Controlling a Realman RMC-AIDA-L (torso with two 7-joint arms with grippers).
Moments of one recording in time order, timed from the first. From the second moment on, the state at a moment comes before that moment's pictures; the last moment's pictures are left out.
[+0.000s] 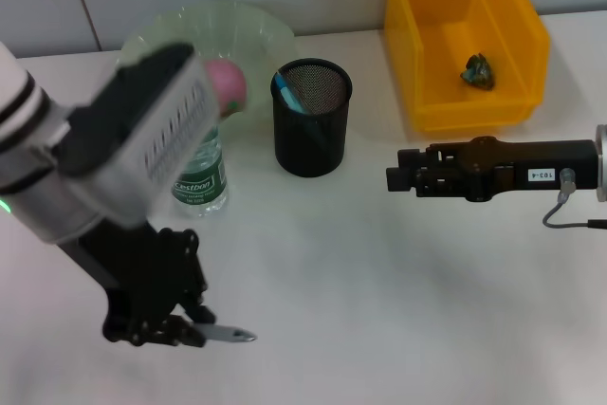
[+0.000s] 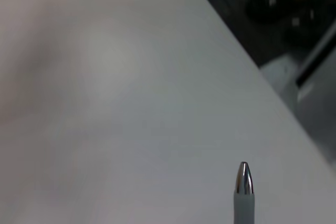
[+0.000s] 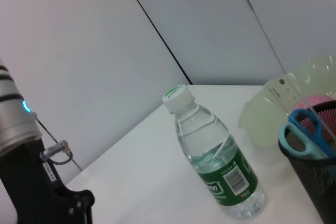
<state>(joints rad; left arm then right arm) -0.79 -2.07 1.34 1.25 2.41 1.96 -1.56 0.56 2.02 -0.67 -0.64 -2.00 -1.63 1.70</state>
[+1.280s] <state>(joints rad) -0.81 -2.05 0.75 1.08 2.24 1.99 -2.38 0.57 2.06 -0.66 -0.63 -1.95 -1.79 1.52</state>
